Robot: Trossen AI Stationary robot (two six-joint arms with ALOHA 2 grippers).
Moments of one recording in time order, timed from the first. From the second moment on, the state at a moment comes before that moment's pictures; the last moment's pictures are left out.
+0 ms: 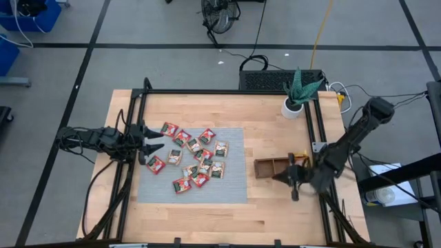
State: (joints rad) left arm -0.20 0.01 0.25 -0.39 -0.34 -0.22; right arm 0.83 0.91 0.26 0.13 0.74 0.47
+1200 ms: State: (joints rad) left arm -0.20 0.01 0.25 -0.39 -0.34 -0.22; right arm 0.13 0.02 0.09 -0.19 0.28 -0.04
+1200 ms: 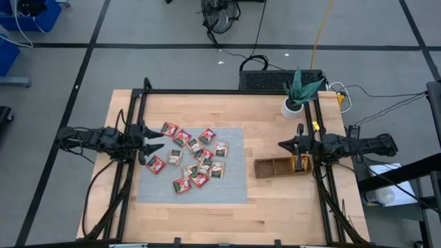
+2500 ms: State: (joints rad) left arm -0.20 0.01 0.25 -0.39 -0.34 -0.22; right arm 0.14 0.36 0.27 -0.33 0.20 0.24
